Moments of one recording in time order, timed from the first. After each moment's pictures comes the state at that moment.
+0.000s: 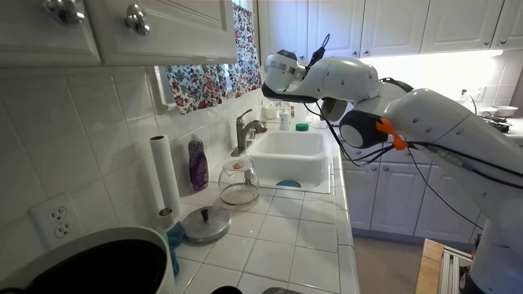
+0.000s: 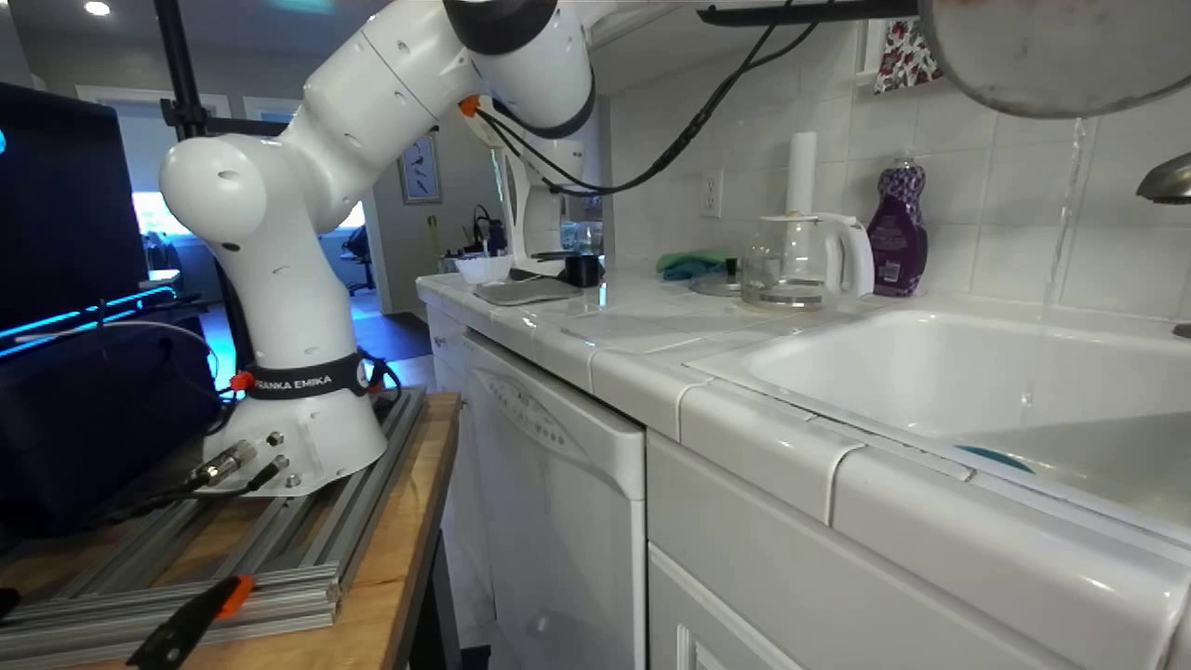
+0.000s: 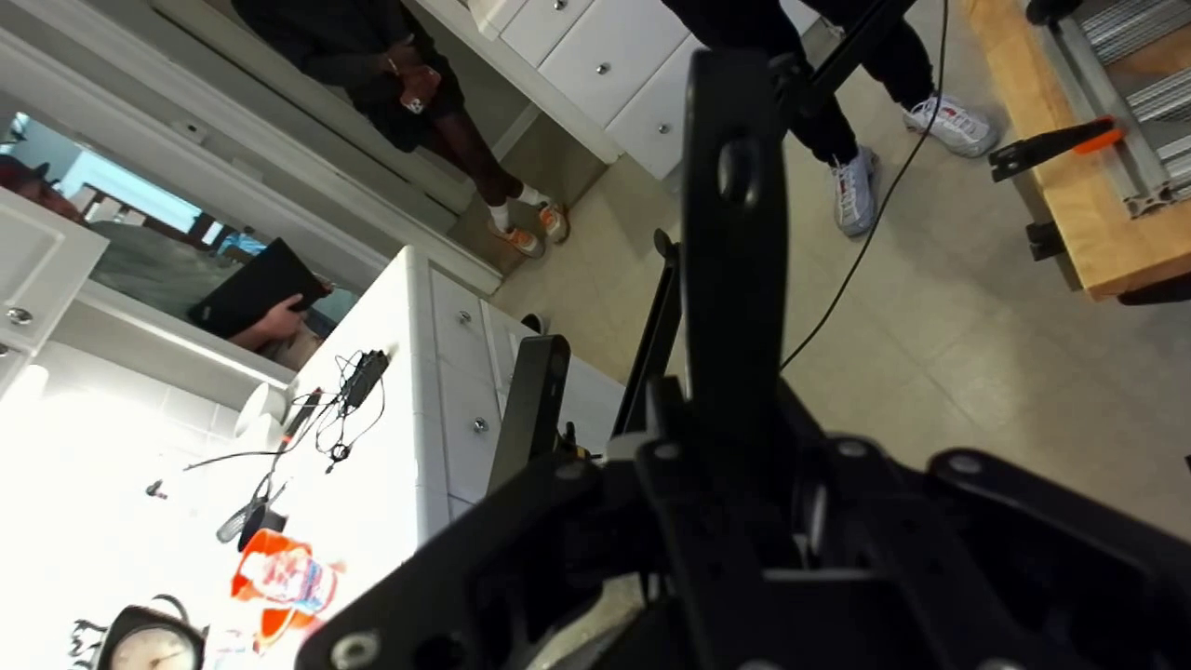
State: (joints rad) arm -0.08 0.93 -0.52 -0.52 -0.80 0.84 -0.56
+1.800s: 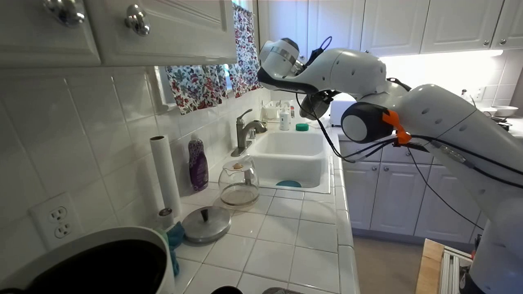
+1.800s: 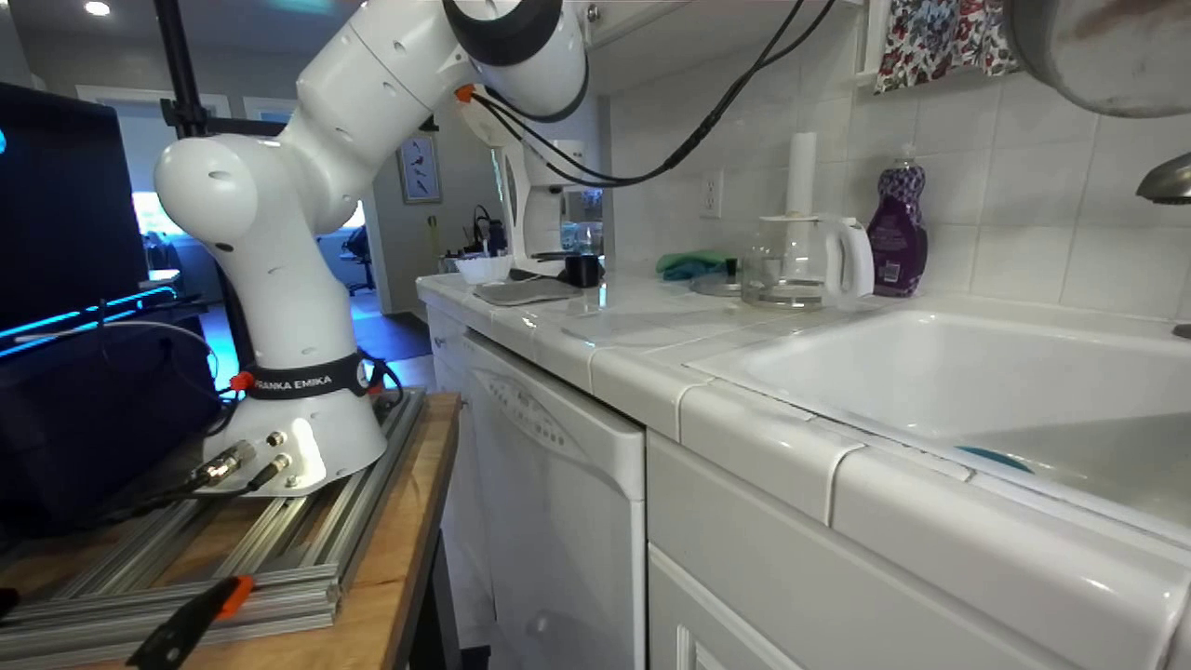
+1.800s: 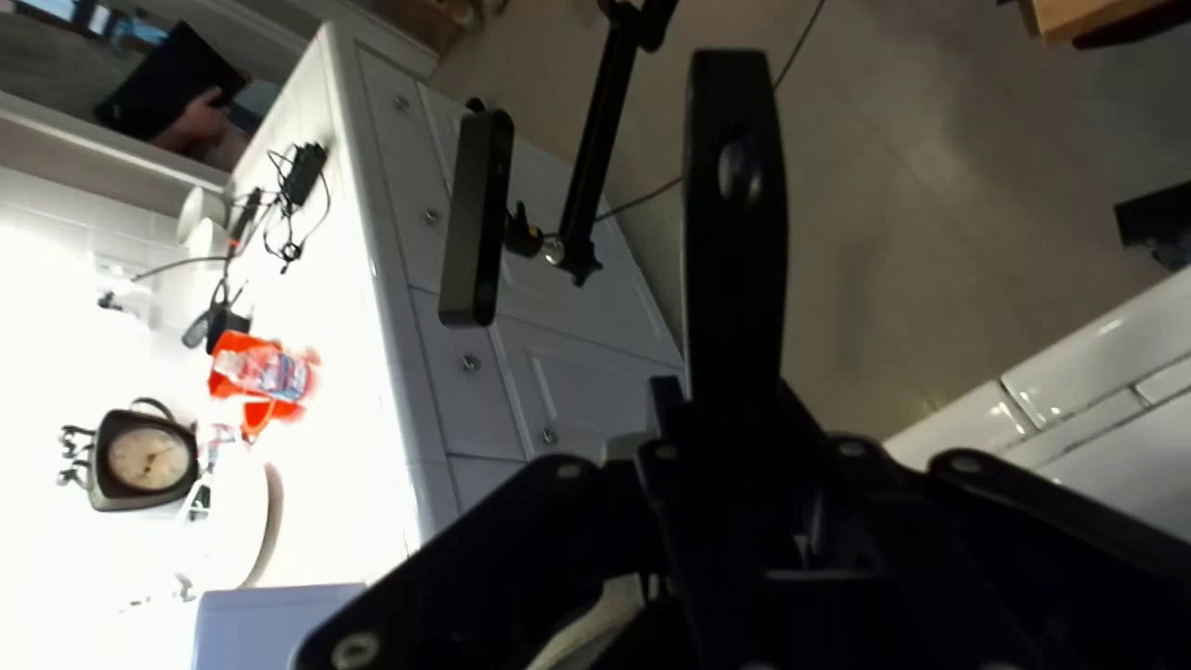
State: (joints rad) arm -0.14 0.89 -0.28 -0.45 -0.75 0.99 -0.39
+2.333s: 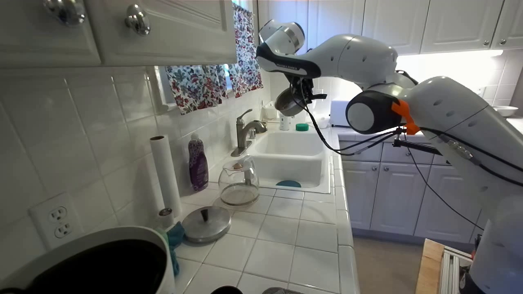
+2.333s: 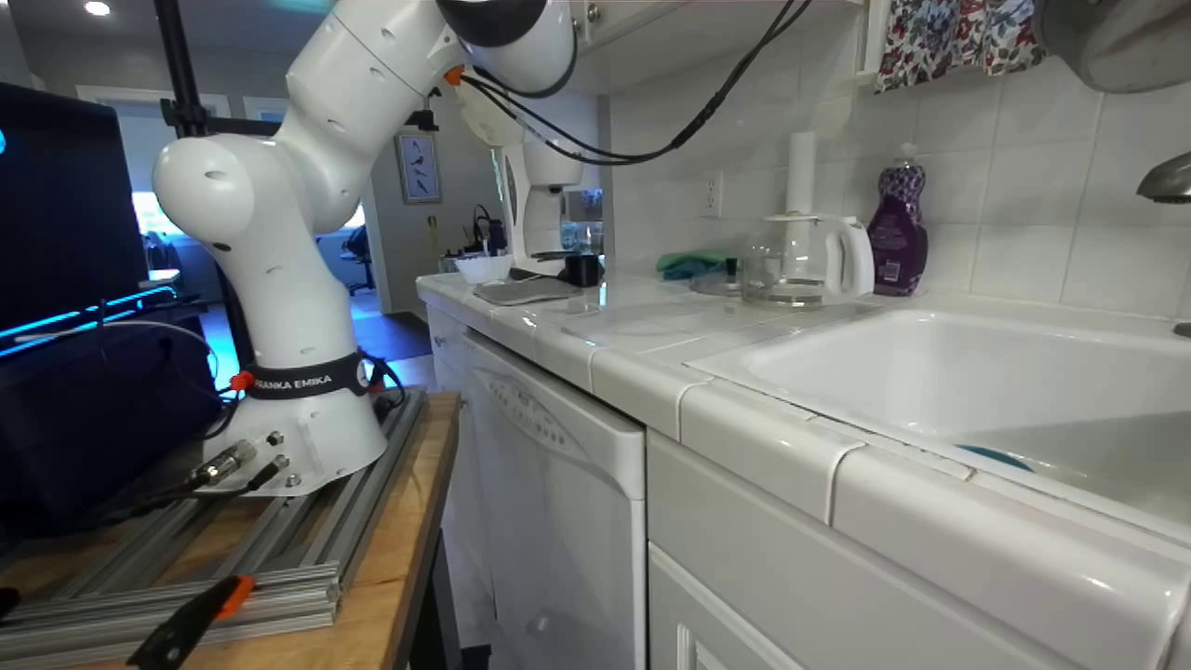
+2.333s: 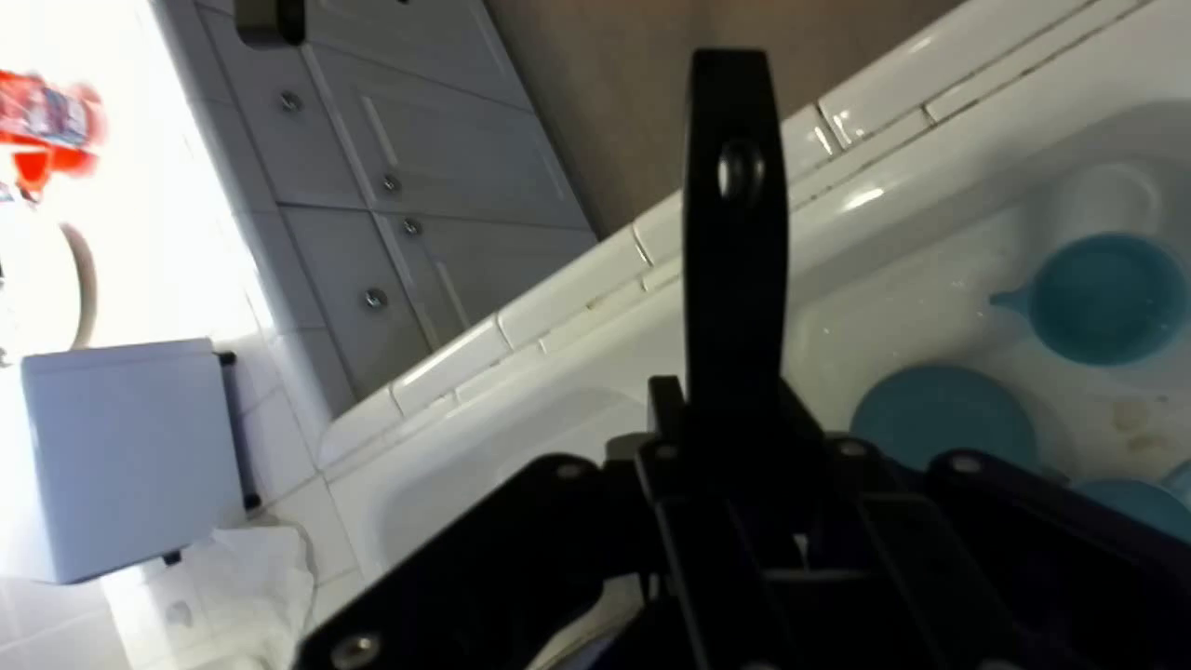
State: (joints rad) arm -0.16 0.81 -0.20 -0.45 -0.48 1.19 -0.30
